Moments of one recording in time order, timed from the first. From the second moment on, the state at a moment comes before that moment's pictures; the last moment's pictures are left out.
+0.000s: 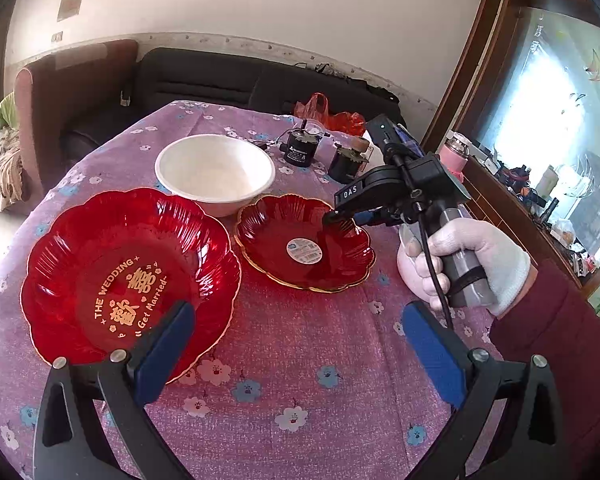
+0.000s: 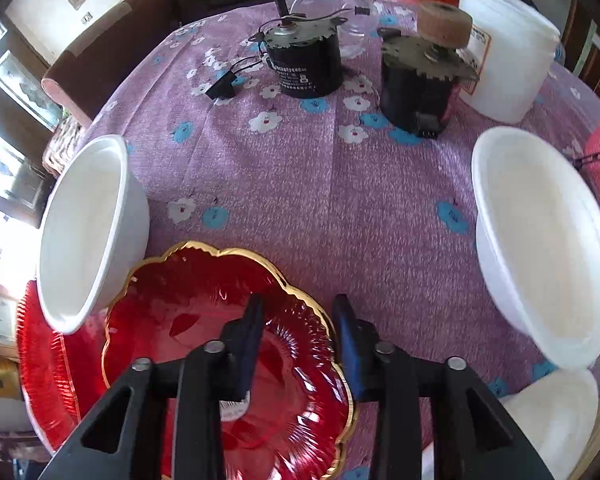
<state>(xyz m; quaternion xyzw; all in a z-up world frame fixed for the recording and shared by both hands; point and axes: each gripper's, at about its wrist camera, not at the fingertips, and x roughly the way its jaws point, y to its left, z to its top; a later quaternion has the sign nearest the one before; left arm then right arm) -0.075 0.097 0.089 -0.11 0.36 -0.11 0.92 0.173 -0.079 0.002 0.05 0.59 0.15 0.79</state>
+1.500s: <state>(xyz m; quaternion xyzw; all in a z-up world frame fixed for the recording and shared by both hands) -0.037 0.028 0.021 -0.07 0.49 -0.16 0.85 -0.082 -0.184 0.003 0.17 0.50 0.15 0.83</state>
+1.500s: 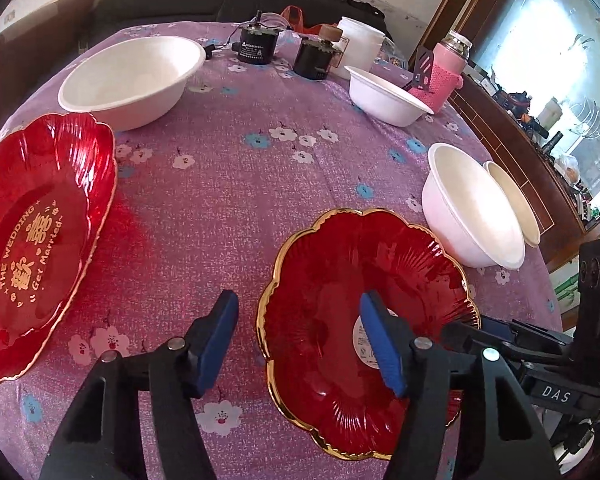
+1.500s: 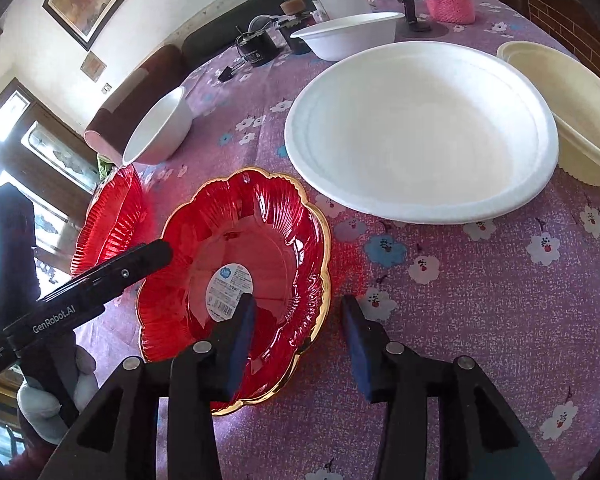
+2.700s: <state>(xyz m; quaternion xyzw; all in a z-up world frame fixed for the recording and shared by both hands) -0.062 0.074 0.048 -0.13 0.44 -0.10 0.88 -0.098 -0.148 0.037 0.14 0.42 0.13 0.89</state>
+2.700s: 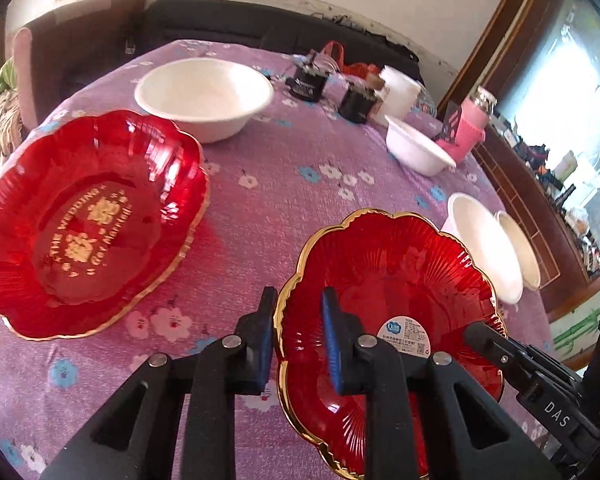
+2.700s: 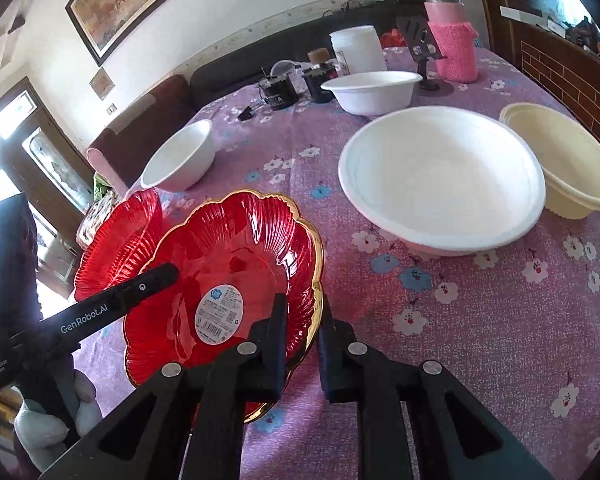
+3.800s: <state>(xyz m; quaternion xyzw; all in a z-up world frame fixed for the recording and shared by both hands) -0.003 0.272 0.036 -0.18 0.43 0.09 0.88 0.042 0.082 0.025 0.06 0.47 0.25 0.84</state>
